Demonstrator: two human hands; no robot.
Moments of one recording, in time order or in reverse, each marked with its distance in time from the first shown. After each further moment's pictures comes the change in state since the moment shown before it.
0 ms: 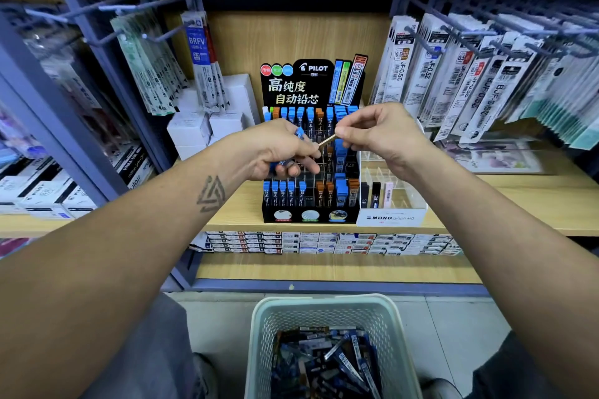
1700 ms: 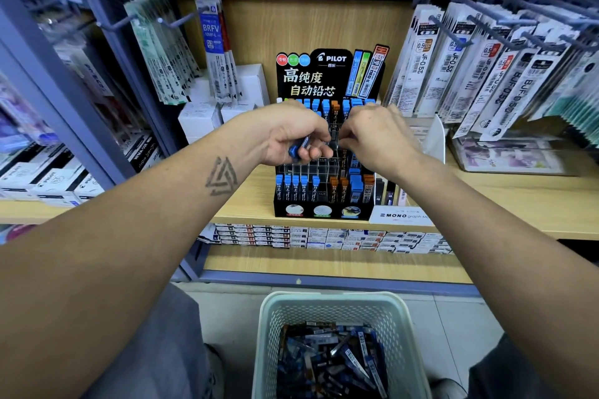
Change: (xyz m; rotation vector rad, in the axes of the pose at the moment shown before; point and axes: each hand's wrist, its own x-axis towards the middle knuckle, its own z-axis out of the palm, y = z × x) left_hand -0.006 0.013 -0.005 -0.122 -0.019 -0.048; right_hand 0.013 0.007 0.031 -1.251 0.016 -0.395
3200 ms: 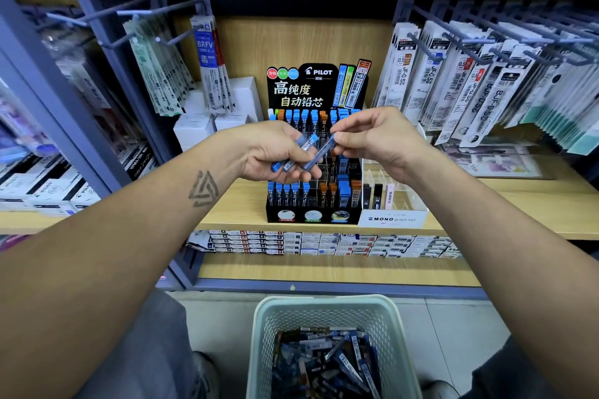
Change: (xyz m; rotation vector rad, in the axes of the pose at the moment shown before) left_hand -0.017 -0.010 -0.009 0.026 -0.141 0.001; right_hand -0.018 0.013 -0.028 1.362 -0.124 0.429
